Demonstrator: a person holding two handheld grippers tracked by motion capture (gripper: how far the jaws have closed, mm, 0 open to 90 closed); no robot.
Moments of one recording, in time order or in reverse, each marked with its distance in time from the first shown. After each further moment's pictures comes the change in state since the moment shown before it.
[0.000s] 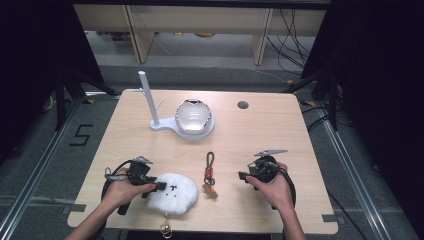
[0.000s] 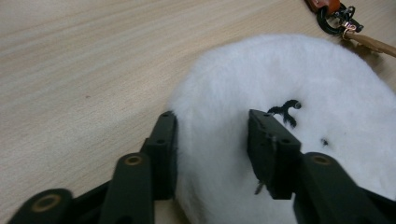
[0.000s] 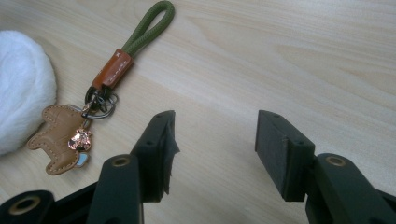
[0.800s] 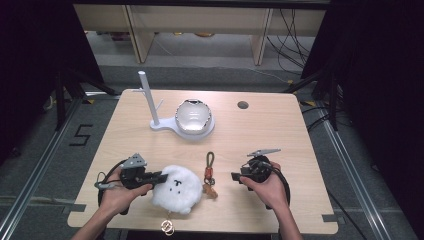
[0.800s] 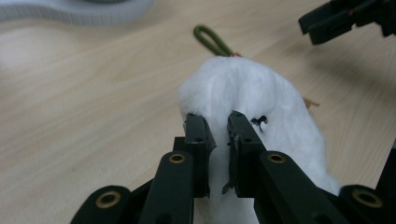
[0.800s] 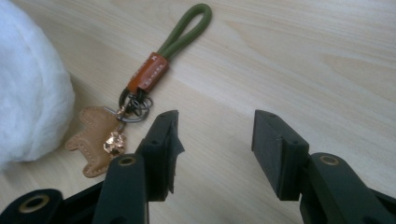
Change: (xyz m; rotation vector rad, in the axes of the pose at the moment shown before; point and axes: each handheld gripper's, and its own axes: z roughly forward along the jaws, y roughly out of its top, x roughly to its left) left arm -0.031 0.005 -0.038 -0.334 -0.069 0.143; right arm 0.020 0.005 0.005 0.009 0.089 0.009
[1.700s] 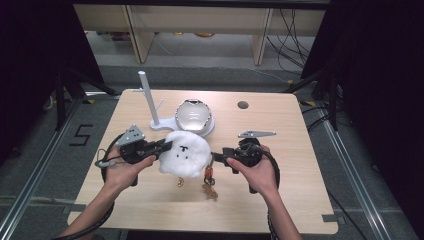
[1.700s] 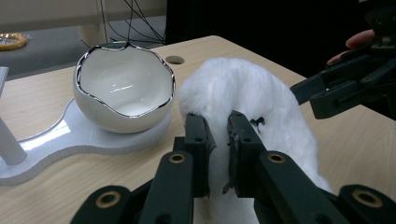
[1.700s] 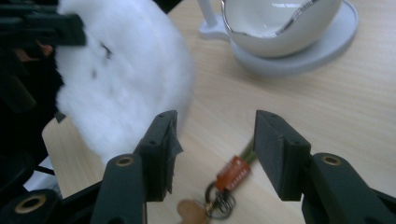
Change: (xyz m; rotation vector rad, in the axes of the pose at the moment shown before) left arm 0.003 0.068 -0.002 -0.227 0.052 0.072; right arm 0.040 0.054 -0.018 -0.247 0.207 -0.110
